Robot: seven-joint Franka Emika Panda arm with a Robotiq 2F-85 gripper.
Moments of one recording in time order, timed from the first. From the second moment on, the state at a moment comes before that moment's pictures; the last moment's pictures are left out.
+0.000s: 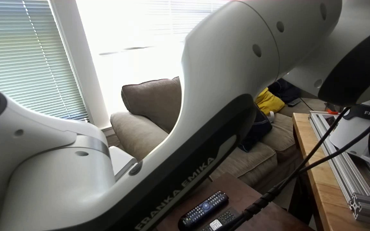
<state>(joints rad) 0.92 1.44 -0.37 -0.59 -0.01 2.52 0.57</state>
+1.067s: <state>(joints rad) 0.77 1.14 -0.25 -0.53 0.05 2.37 0.48</state>
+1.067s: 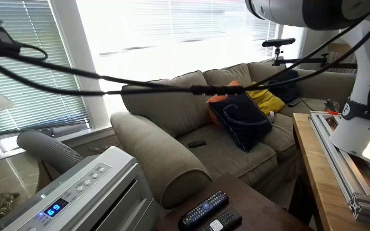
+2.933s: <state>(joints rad) 0.67 0.61 -0.24 -0.57 0.08 1.75 0.48</state>
